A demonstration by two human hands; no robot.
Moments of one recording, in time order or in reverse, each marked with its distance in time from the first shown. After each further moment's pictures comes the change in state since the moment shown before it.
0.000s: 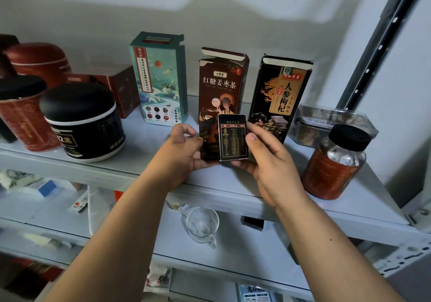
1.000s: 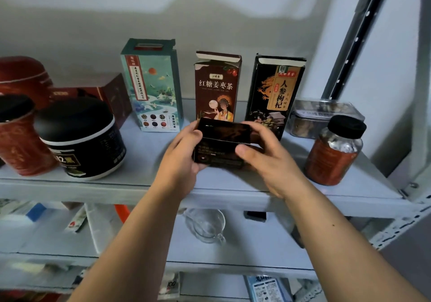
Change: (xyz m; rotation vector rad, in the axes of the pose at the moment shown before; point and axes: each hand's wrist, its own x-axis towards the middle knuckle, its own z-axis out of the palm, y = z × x) left_hand 0.000 0.002 -0.014 -0.051 -0.069 0.020; right_hand -0.001 -0.002 0.005 -0.308 -0.063 -0.024
